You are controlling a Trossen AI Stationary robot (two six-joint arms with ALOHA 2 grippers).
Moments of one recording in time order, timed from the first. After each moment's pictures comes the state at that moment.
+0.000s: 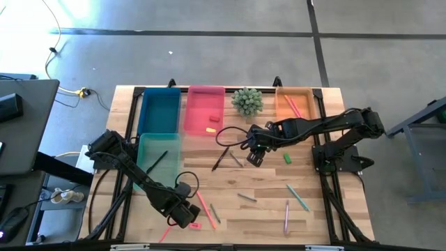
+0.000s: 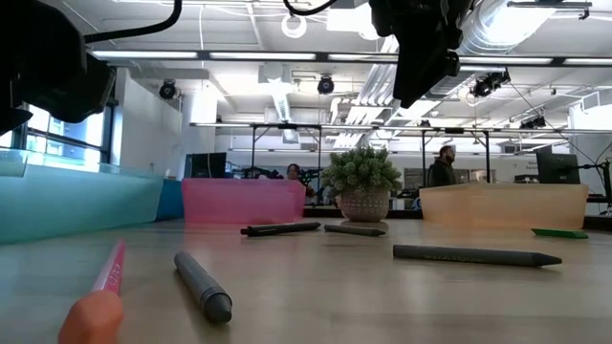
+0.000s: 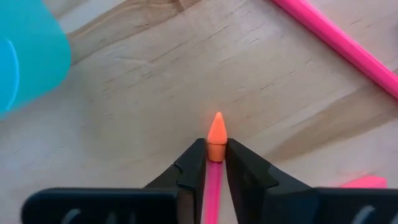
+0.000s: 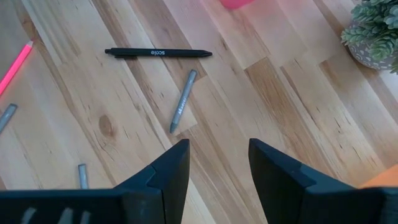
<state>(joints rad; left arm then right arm) -0.60 1.87 1.11 -0.69 -0.11 -1.78 0.10 1.51 1.29 -0.93 0.20 0.58</state>
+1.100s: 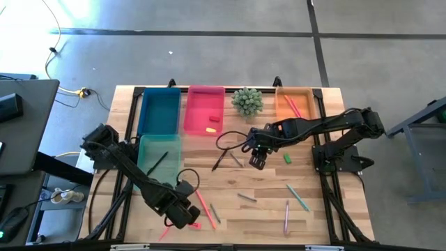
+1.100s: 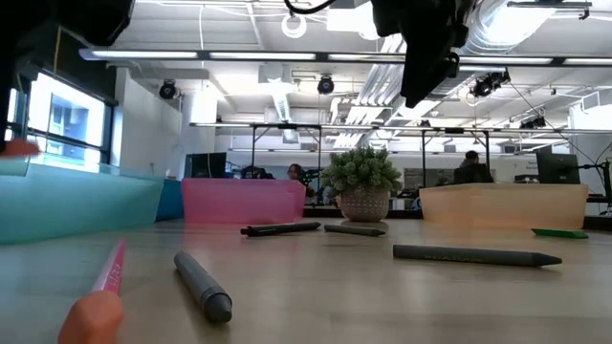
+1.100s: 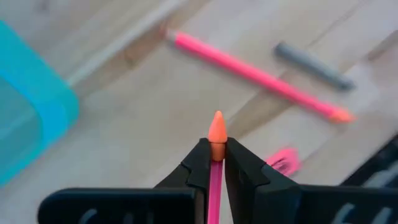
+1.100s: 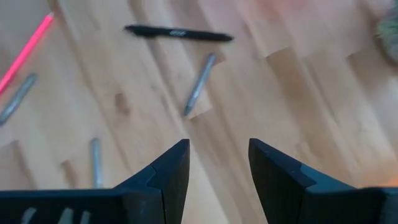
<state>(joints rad) -0.60 1.75 1.20 -0.79 -0.22 -1.62 0.10 1.51 1.29 -0.94 0.10 0.50</state>
